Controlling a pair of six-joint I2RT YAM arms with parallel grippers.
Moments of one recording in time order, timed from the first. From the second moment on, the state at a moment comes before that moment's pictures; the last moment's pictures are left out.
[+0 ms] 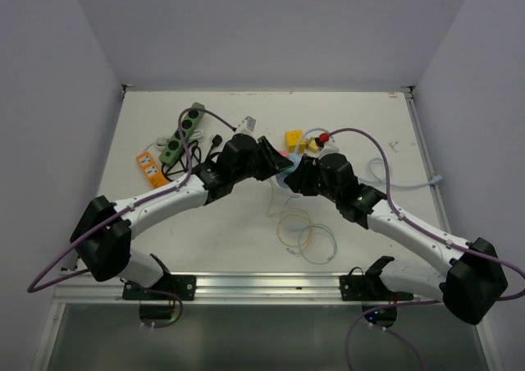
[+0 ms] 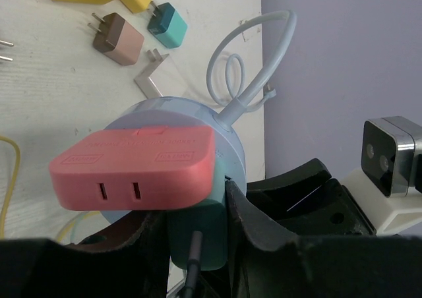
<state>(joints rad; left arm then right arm) -0.79 1.47 1.03 -0.01 0.00 -1.11 0.69 1.13 0.73 -0.10 0.06 0.66</state>
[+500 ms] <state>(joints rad) -0.81 1.45 0.94 0.01 0.00 -1.15 0.69 1.11 0.58 0.03 0.06 0.68</state>
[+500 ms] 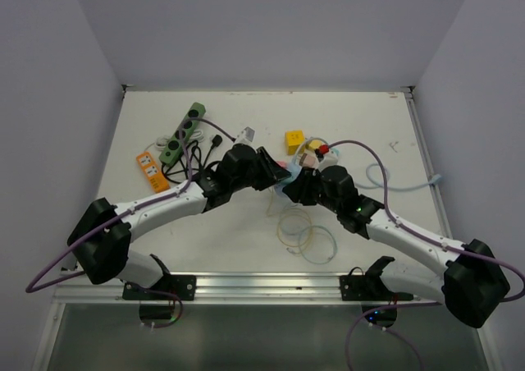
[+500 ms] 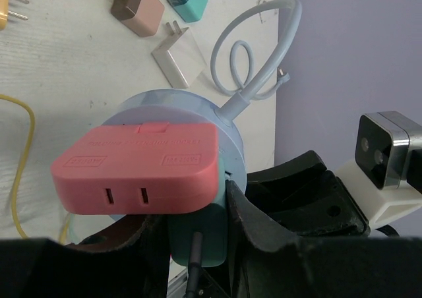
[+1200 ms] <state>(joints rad) -0.74 1.15 0.88 -0.03 -0.02 -1.09 0.52 1.16 0.55 -0.07 0.18 0.65</state>
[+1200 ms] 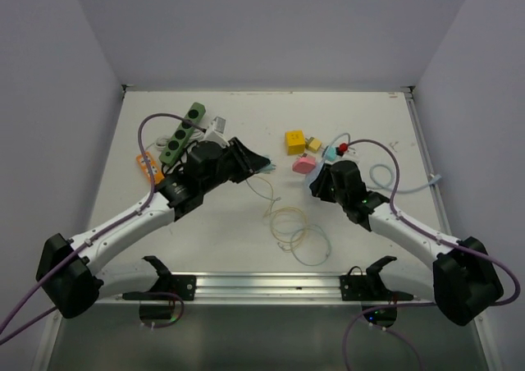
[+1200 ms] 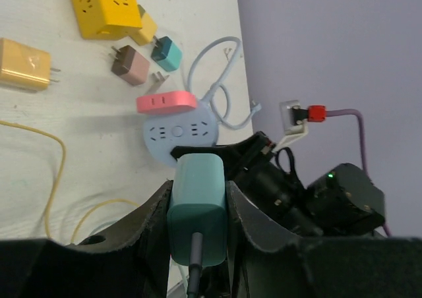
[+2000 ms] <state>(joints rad) -0.56 1.72 0.97 0.05 0.20 -0.51 0.52 0.96 0.71 -0.29 0.03 0.55</state>
